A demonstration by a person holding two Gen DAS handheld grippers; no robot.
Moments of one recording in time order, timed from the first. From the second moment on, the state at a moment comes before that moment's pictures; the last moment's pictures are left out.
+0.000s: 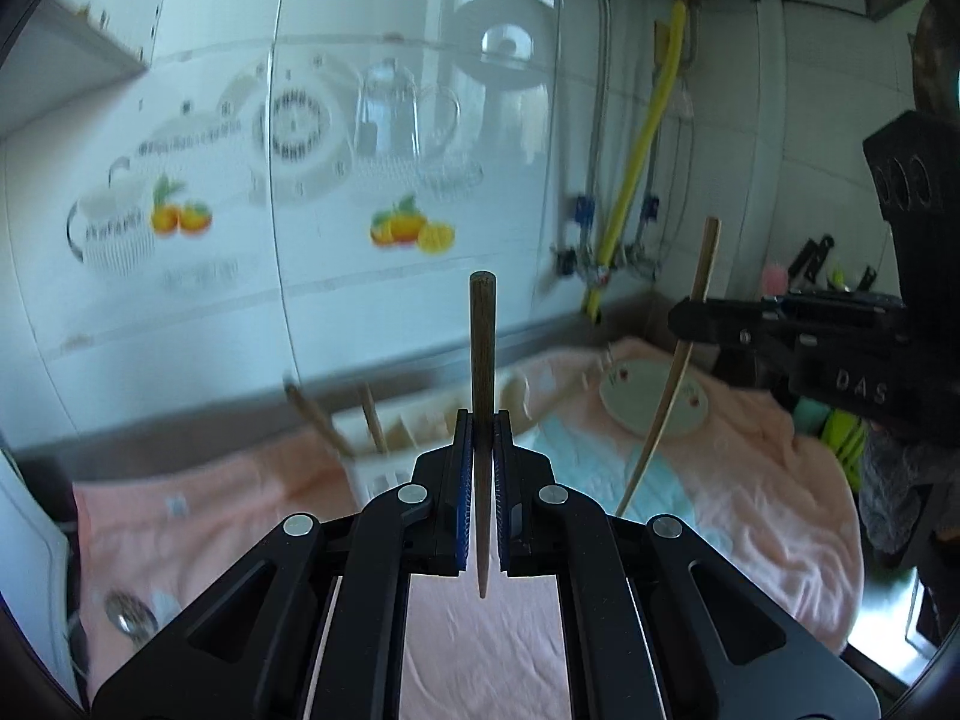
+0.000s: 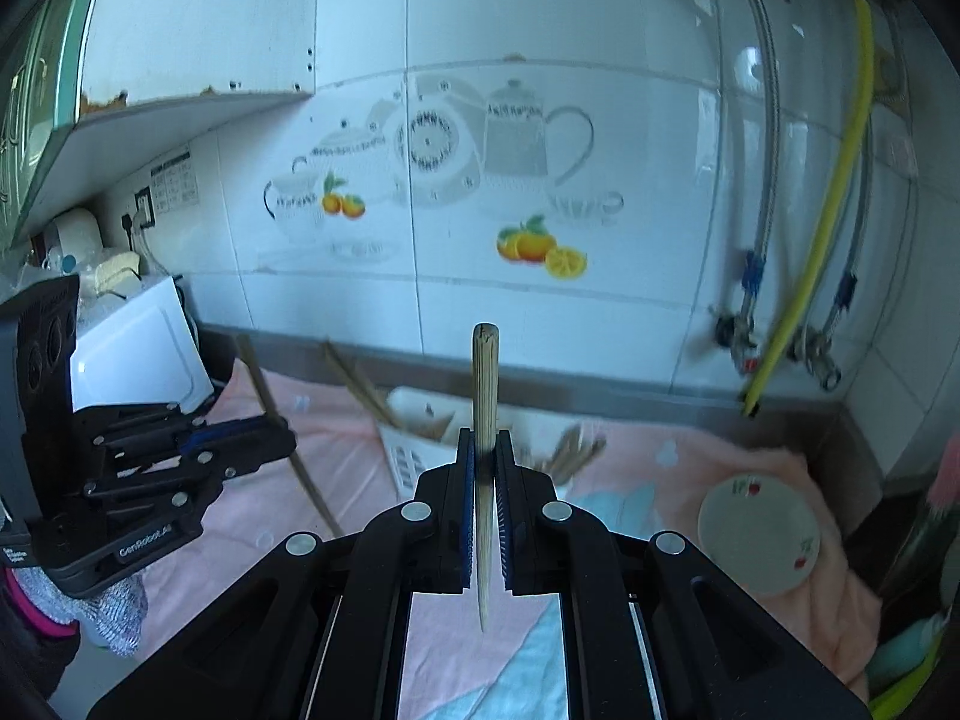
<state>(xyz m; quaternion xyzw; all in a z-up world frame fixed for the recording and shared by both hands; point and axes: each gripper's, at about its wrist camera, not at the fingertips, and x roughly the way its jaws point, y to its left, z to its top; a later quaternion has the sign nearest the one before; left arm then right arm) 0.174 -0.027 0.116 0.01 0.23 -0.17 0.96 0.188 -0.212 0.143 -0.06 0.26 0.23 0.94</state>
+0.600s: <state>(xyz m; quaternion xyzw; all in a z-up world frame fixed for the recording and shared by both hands) 0.269 -0.003 0.170 -0.01 0.18 -0.10 0.98 0.274 -0.202 0.204 -0.03 0.22 0.20 0.95</state>
